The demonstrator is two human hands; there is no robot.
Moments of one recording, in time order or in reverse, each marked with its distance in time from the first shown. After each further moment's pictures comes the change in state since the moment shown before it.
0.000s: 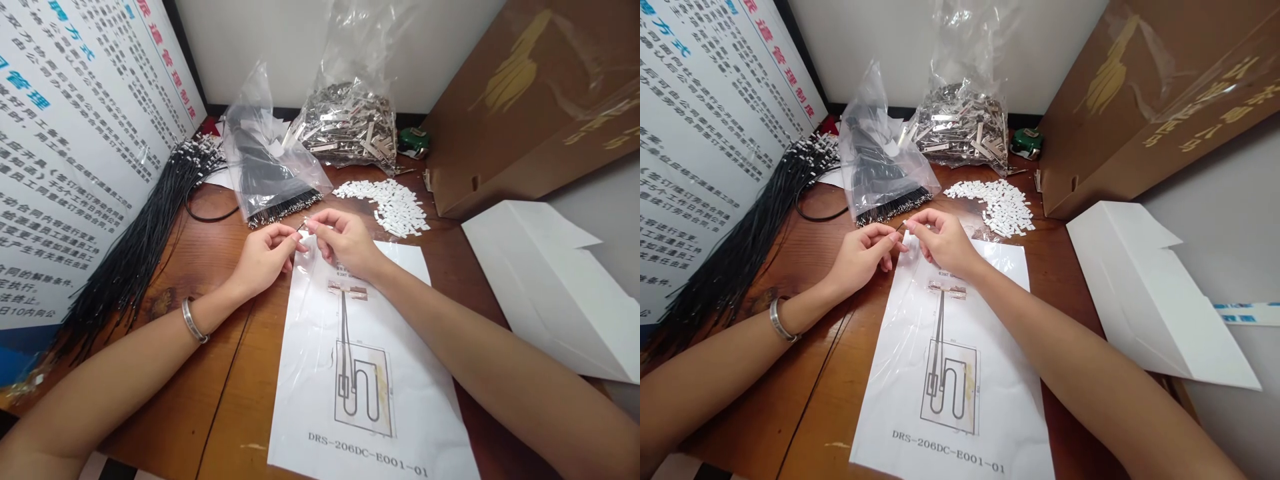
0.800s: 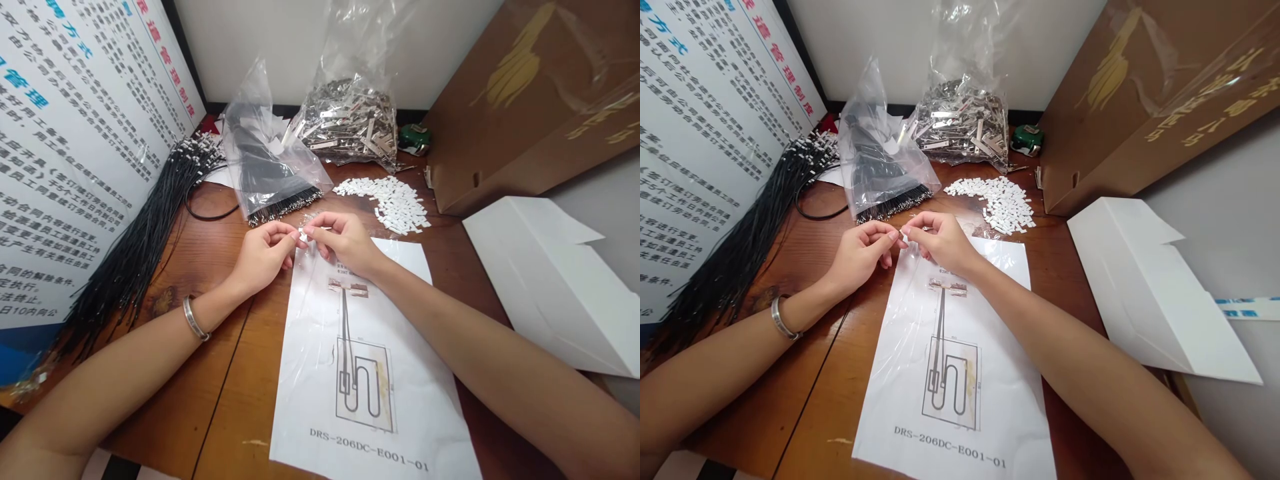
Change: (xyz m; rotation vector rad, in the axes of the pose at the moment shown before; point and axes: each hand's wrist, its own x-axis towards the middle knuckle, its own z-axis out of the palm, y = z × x) left_hand 0.000 0.000 -0.001 -0.017 0.012 0.013; right_hand -0.002 -0.003 -0.002 -0.034 -0.061 -0.019
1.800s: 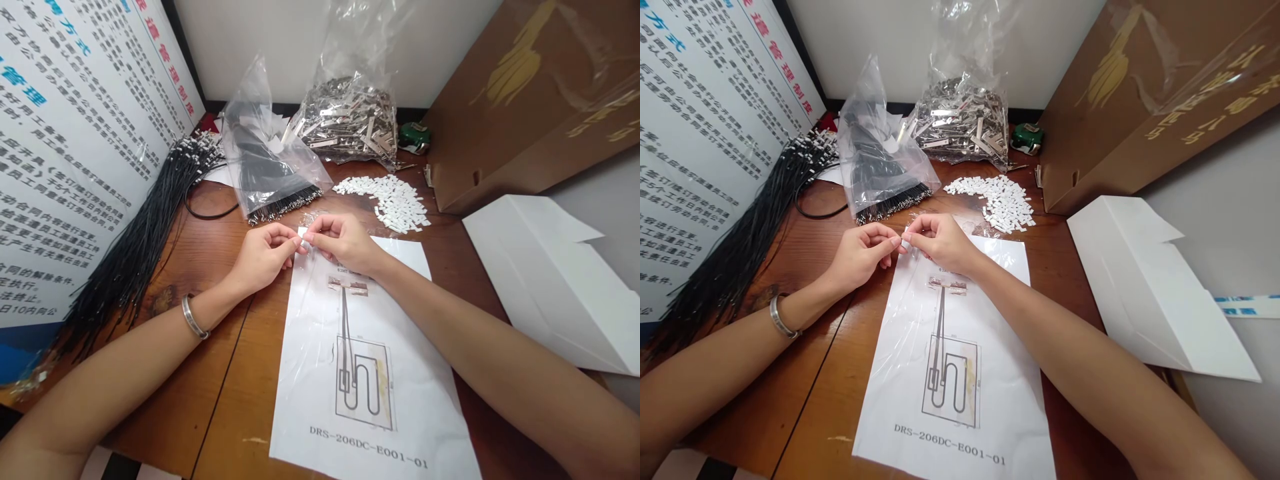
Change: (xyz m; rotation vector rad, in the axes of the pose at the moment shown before) left_hand 0.000 -0.002 -0.001 0.009 -0.047 -0.010; right_hand 0.000 0.004 -0.005 -0.090 -0.095 -0.034
